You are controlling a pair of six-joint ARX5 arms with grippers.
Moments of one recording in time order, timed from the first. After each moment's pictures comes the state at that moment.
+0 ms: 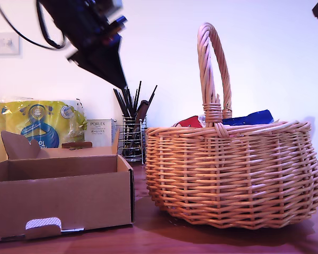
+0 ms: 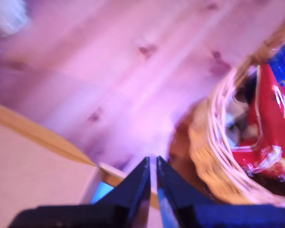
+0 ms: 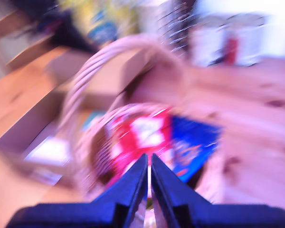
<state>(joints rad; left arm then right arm) -0.46 1.60 1.41 -0.61 0.25 0.21 0.31 0.48 0.59 -0.44 -0.23 0.03</state>
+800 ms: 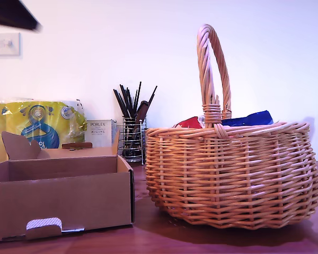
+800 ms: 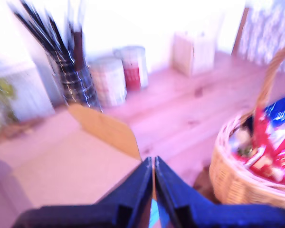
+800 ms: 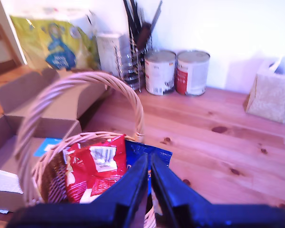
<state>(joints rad) -0.40 0.59 0.53 -0.11 0.13 -0.01 0.28 0.40 0.59 -0.43 -0.15 -0.05</state>
